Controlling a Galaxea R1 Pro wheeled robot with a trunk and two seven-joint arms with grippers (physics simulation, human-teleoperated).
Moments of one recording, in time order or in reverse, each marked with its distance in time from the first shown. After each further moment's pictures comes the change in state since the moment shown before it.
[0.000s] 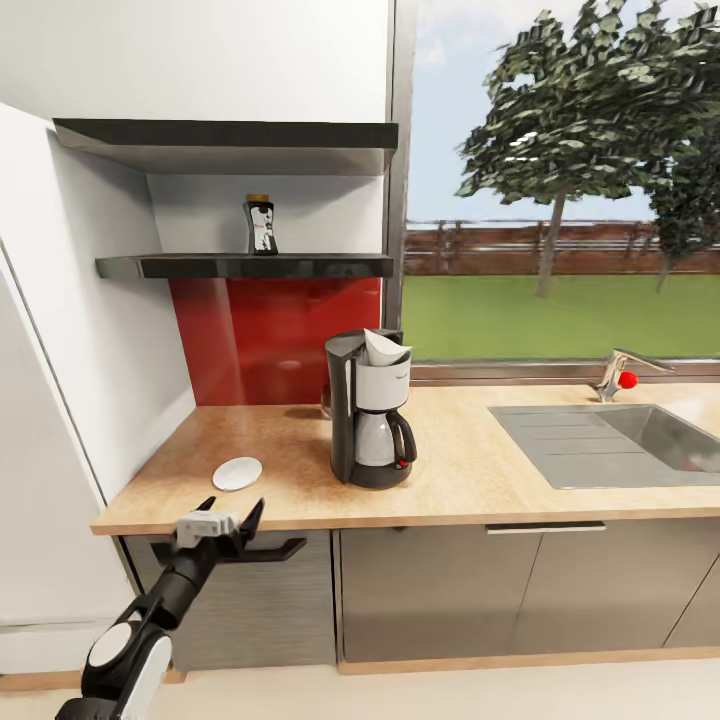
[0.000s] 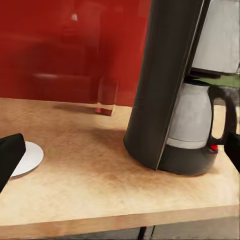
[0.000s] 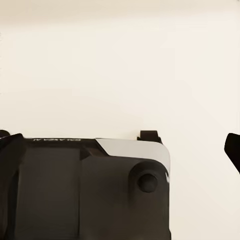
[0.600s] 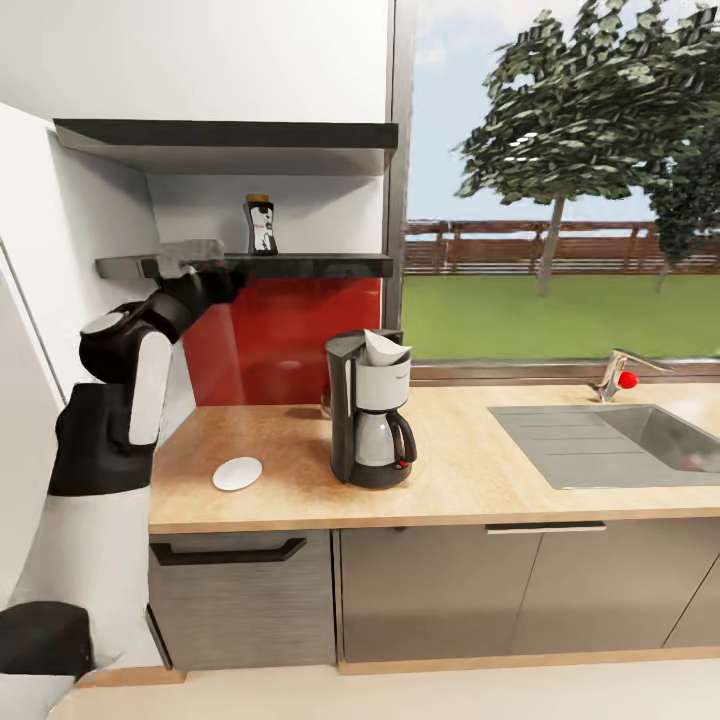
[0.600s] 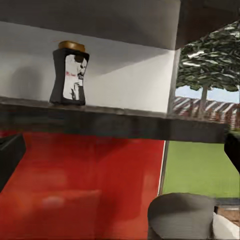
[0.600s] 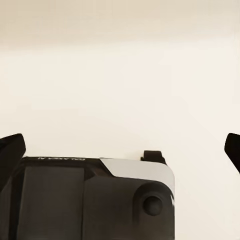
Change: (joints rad) left arm -0.923 -0.027 -0.004 -0.003 0.010 0.614 0.191; right arm 0.002 0.014 0.003 0.006 0.006 -0.097 -0.002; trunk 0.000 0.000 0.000
